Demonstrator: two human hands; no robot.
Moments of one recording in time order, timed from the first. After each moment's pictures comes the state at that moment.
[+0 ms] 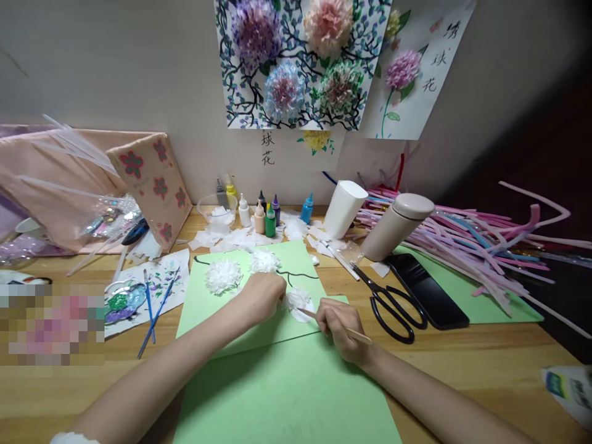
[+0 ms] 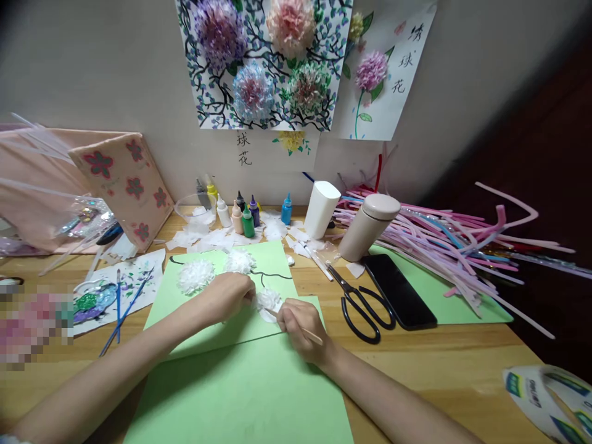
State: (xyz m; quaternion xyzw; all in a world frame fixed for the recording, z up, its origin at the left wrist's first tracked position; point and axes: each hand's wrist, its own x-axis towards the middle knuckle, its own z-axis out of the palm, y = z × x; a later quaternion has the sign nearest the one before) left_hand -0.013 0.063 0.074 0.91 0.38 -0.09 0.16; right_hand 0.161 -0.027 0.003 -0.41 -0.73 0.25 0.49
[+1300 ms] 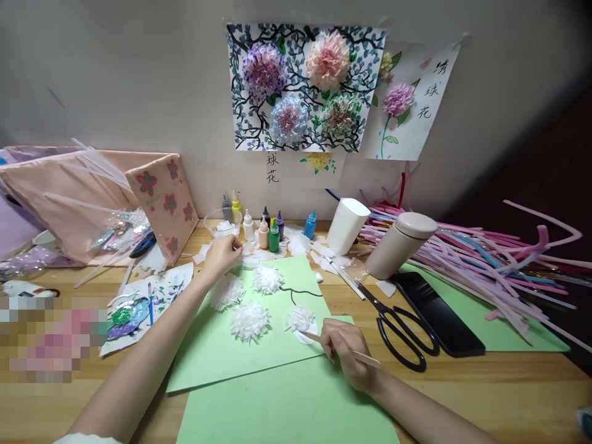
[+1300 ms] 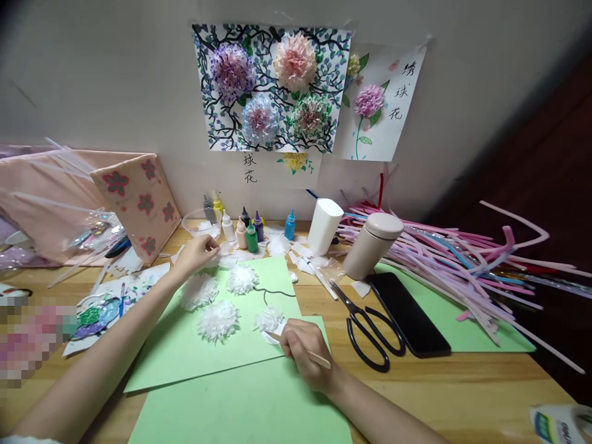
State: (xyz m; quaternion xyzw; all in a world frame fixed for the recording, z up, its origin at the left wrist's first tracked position) left_hand -0.085 0.177 0.052 0.77 0.60 0.18 0.11; right_hand 0.164 -0.024 -0.003 -0.39 -0.73 0.29 0.48
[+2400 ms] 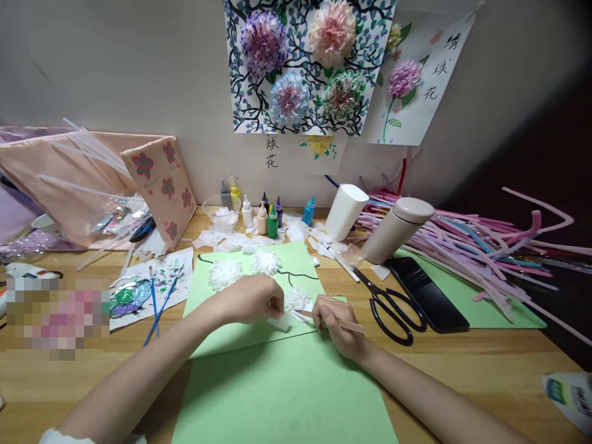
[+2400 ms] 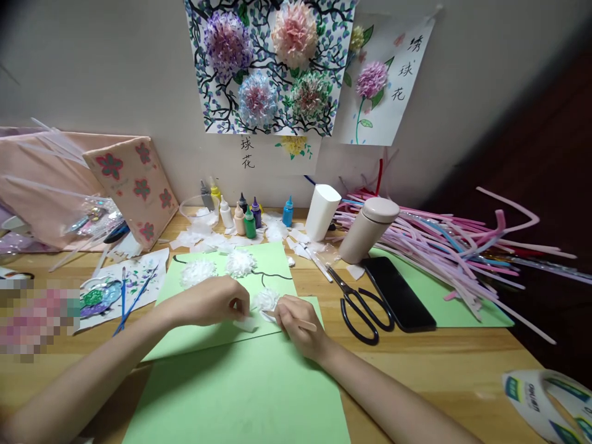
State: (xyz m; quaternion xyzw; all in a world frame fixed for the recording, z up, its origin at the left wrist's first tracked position) left_hand -0.040 0.059 0.091 0.90 0.32 -0.06 0.30; right_hand 0.162 -0.023 0.002 -0.43 -0.72 0.29 0.45
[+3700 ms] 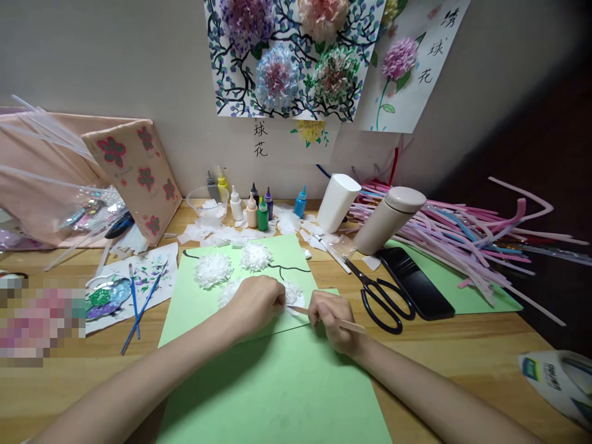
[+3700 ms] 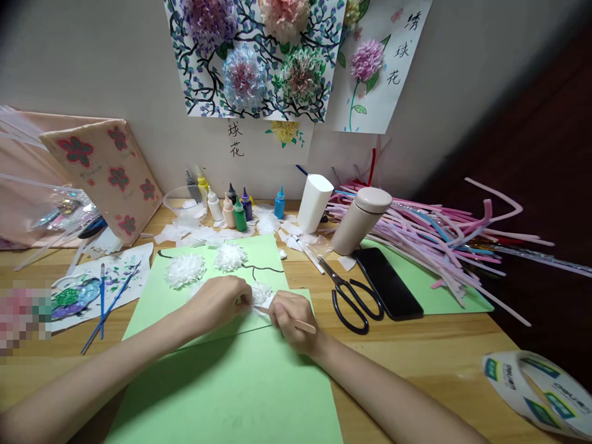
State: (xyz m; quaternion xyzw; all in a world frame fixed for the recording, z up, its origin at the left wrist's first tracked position) left_hand -0.013 0.045 0.051 0.90 0.39 0.00 0.20; right_hand 0.164 -0.026 0.004 -0.41 -0.73 0.26 0.48
